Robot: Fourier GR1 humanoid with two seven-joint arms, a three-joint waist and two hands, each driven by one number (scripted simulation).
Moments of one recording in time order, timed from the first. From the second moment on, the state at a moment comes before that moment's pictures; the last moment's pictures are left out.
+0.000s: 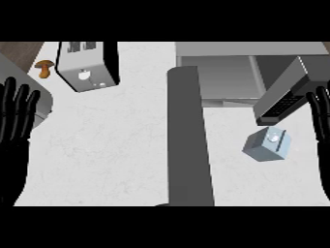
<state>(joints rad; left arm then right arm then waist) 0.01 0.07 0.00 -2.10 0.01 0.03 0.04 0.03 -0.10 -0.01 -2.10 0.02 0.00 0.02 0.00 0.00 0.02</state>
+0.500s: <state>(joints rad) -0.02 0.09 0.02 -1.97 0.07 -0.05 -0.02 -0.13 -0.09 -0.08 -2.05 -0.04 -0.04 0.06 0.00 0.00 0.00</state>
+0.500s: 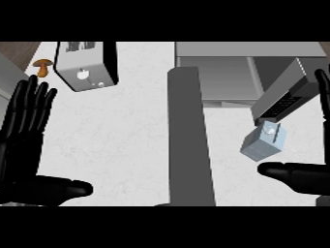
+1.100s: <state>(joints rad) 0.11 0.05 -0.01 -2.08 0.08 -0.06 0.00 -0.08 -0.07 -0.10 -1.98 -0.04 -0.05 0.02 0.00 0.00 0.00</state>
